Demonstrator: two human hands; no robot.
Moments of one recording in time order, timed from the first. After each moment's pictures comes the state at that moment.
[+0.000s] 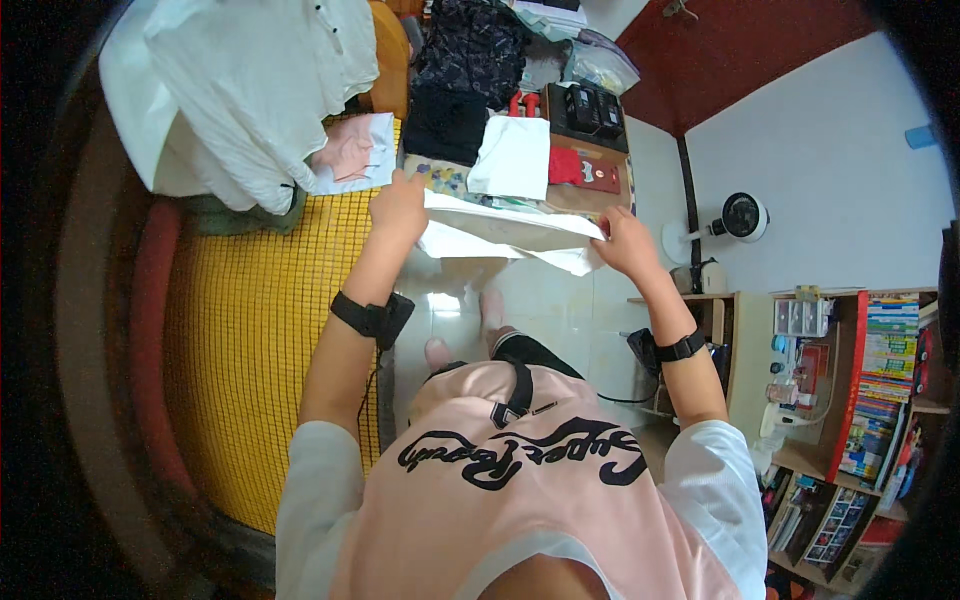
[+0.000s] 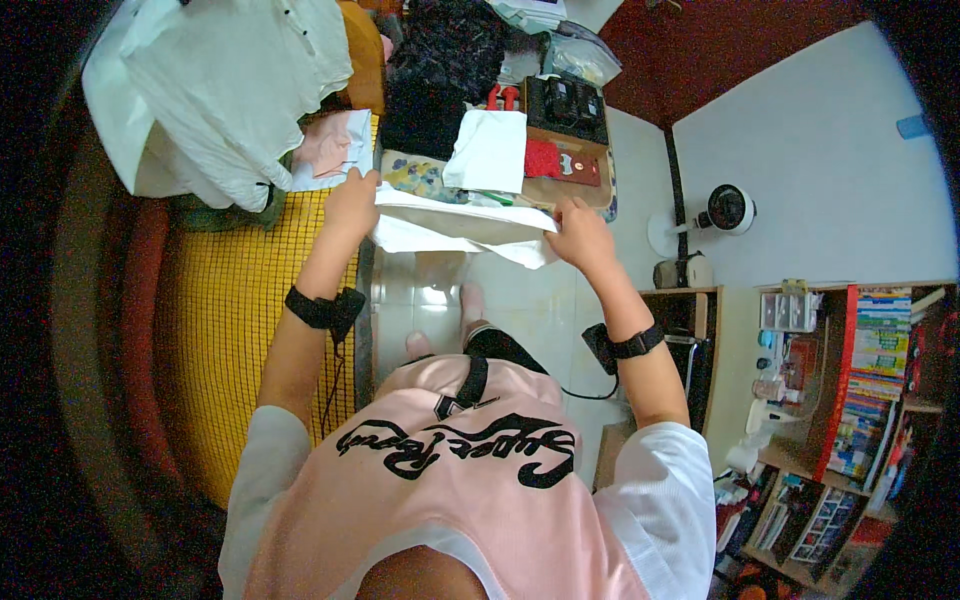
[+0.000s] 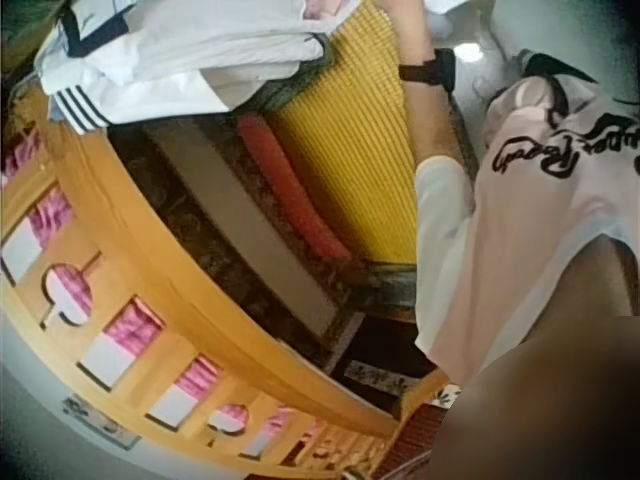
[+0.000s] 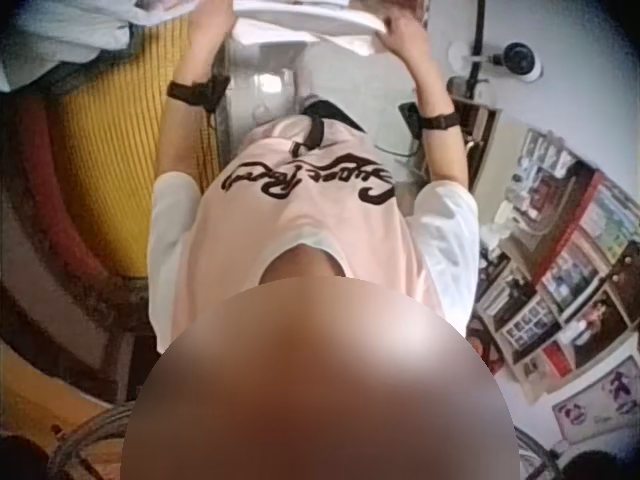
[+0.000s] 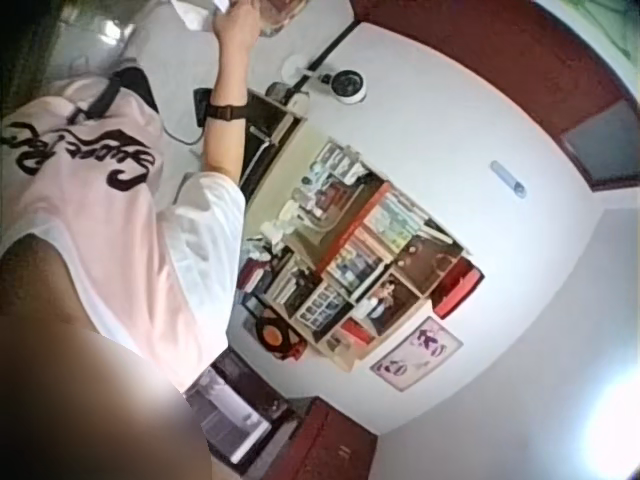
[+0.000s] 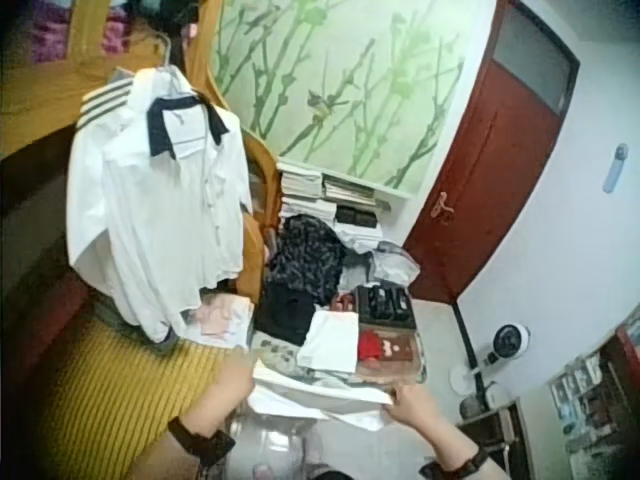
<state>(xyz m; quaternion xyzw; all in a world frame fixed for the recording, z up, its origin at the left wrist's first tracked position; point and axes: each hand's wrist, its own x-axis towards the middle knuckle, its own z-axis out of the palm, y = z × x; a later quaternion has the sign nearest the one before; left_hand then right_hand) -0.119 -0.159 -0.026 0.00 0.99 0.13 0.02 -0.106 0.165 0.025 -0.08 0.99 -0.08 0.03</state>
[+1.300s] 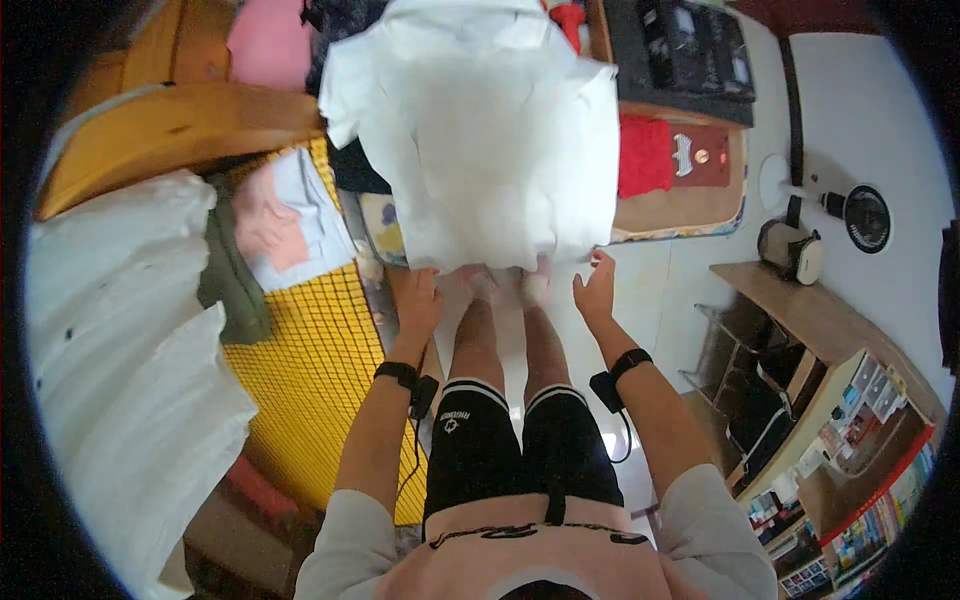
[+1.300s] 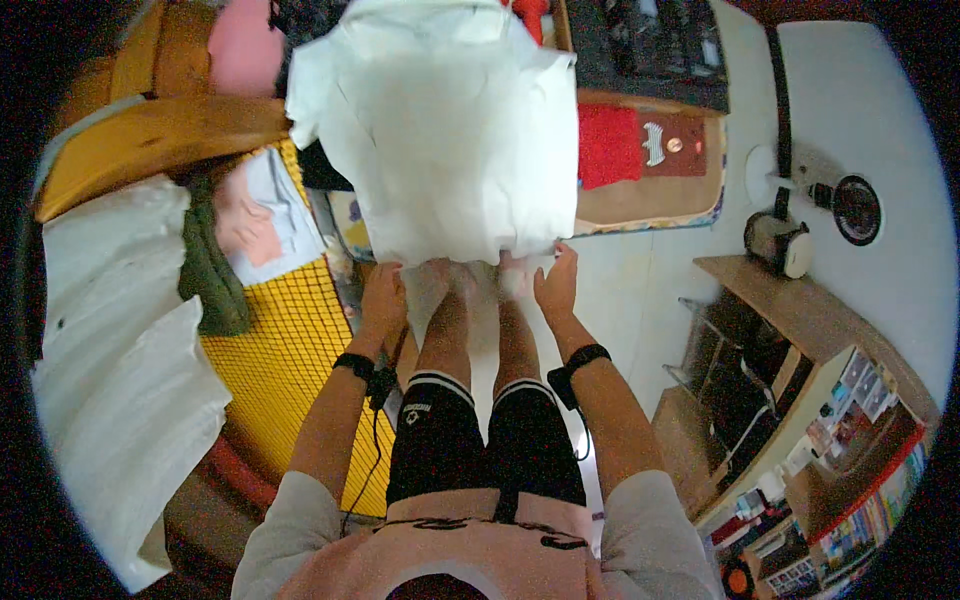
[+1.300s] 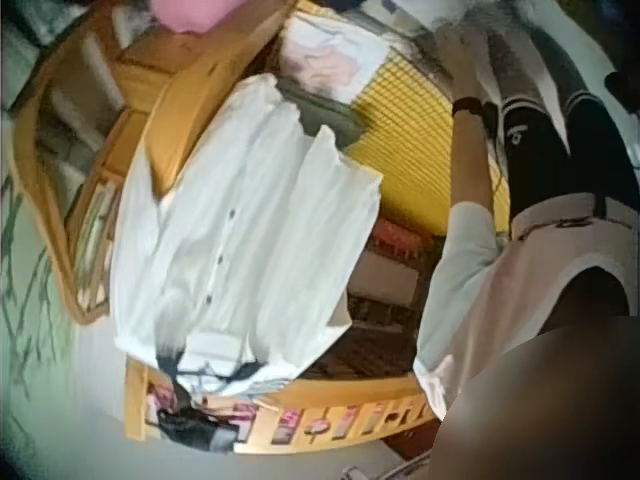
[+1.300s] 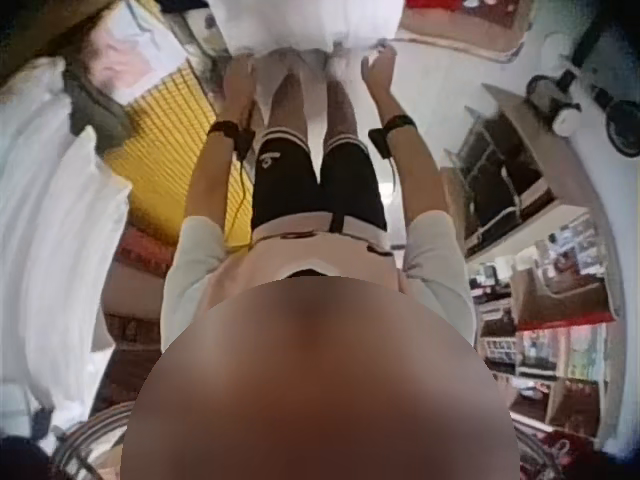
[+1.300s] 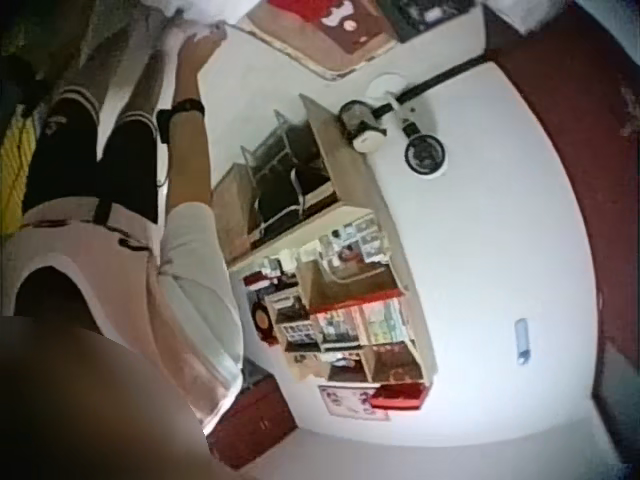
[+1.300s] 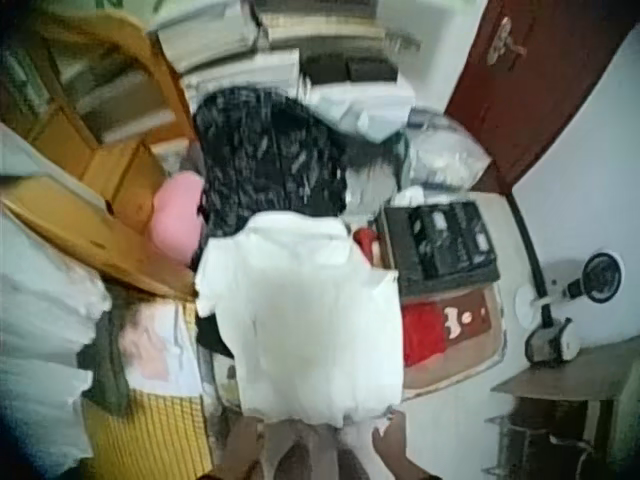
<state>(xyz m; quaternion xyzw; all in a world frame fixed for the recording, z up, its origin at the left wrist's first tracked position) -0.303 -0.115 -0.416 0.00 0.95 0.27 0.18 -0.294 0.200 -0.427 0.18 0.91 -0.34 0.12</state>
